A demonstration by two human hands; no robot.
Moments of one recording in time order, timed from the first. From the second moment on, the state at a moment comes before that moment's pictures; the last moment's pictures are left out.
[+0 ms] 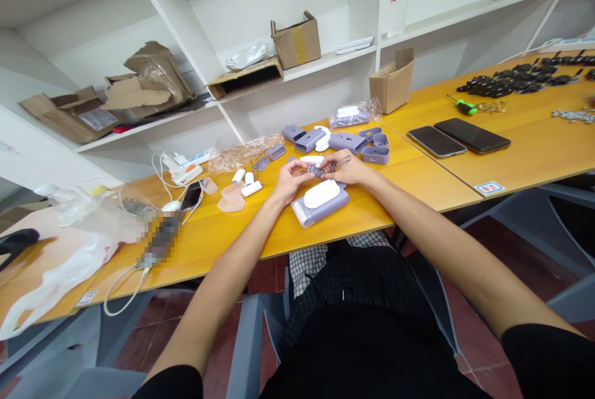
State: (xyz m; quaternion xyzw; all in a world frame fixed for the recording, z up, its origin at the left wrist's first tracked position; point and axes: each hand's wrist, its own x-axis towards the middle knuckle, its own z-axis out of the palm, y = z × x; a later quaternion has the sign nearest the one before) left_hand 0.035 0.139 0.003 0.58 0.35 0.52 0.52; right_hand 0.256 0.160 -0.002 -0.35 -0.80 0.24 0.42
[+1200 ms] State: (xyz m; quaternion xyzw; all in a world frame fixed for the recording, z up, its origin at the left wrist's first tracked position) left_hand 0.040 0.139 0.001 0.58 0.36 0.53 0.50; right_hand 0.252 0.147 0.011 -0.36 -0.80 0.24 0.42
